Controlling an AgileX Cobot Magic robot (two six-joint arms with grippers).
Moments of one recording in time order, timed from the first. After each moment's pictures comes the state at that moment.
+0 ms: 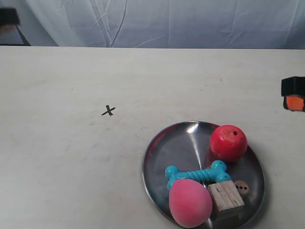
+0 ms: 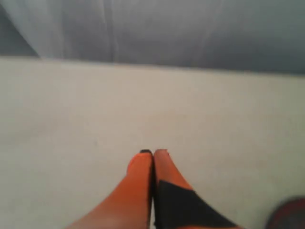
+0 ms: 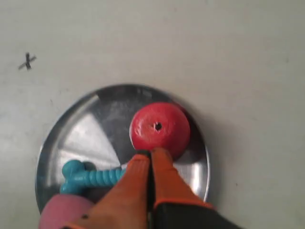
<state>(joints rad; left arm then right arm) -0.12 1.14 -0.85 -0.60 0.37 0.38 -0.01 0.95 -0.75 0.32 0.82 -0.07</state>
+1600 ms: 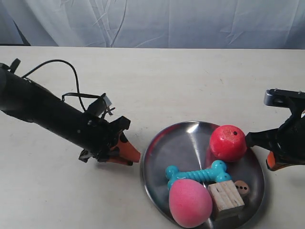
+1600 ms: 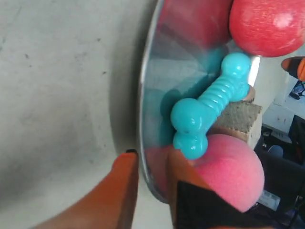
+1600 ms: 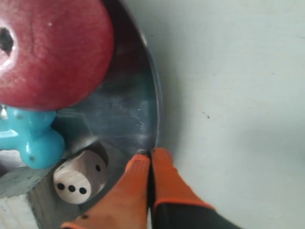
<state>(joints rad) -0.34 1.98 -0.87 -1.33 0.97 0.84 -0.01 1.47 -0.67 0.20 0.75 0.00</state>
